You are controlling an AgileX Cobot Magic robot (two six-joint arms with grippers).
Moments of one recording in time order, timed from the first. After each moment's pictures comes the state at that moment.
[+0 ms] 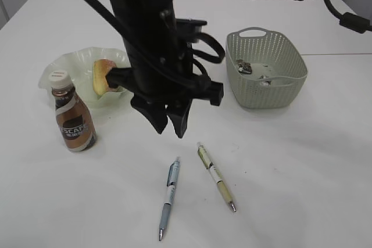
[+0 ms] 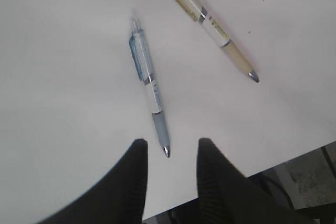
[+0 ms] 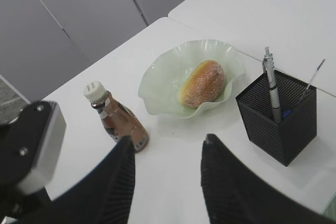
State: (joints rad) left arm -0.78 1.96 -1.70 -0.05 1.24 -0.44; right arm -0.05 1.81 -1.51 -1.84 -1.07 1.80
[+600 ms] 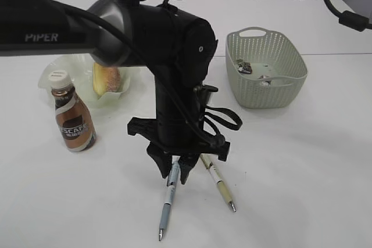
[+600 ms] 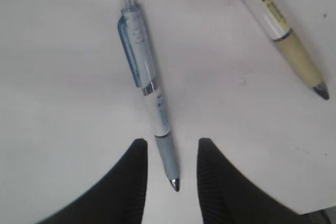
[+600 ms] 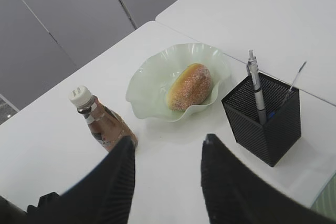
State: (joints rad) left arm -0.82 2.19 -1.69 -0.02 1.22 -0.52; right arm -0.05 1.81 -1.51 -1.84 -1.03 1.80
